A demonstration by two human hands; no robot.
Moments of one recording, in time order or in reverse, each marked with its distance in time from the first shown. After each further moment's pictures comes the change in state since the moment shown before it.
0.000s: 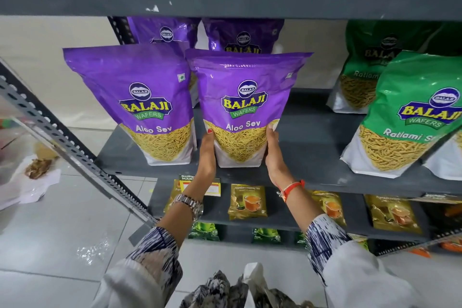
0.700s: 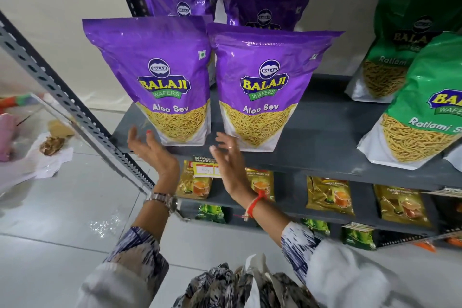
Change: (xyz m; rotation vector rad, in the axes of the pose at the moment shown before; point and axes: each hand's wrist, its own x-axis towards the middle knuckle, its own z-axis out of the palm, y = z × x) left_hand -0.021 0.023 -0.106 -0.031 0.760 0.466; right_hand -0.071 0.049 0.093 -0.224 -0.209 -0.176
